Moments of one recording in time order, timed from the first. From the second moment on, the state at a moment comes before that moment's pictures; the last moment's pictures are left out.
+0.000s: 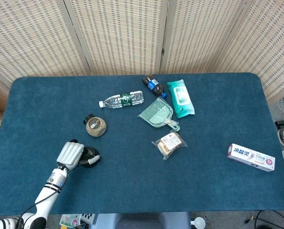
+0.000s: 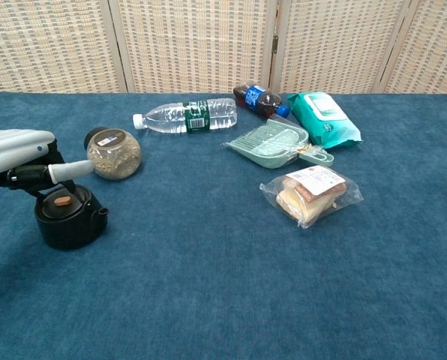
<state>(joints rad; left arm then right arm) -0.53 -1.44 -0.11 -1.67 1.14 1.11 0.45 0.02 -1.02 0.19 -1.53 -1.33 1.52 0.18</state>
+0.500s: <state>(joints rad) -0.53 -1.43 -0.13 -1.70 1.14 1.16 0.45 0.01 -1.03 0.19 -1.53 -1.32 1.52 0.19</state>
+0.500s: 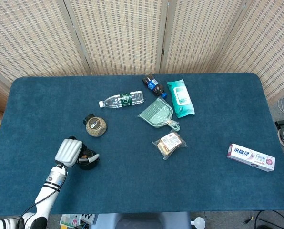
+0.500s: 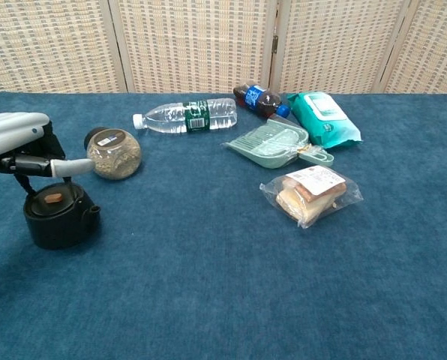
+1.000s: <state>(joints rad) -0.53 -1.40 -0.16 -1.72 1.17 1.19 0.42 0.01 -1.03 0.19 -1.53 -1.32 1.53 0.20</state>
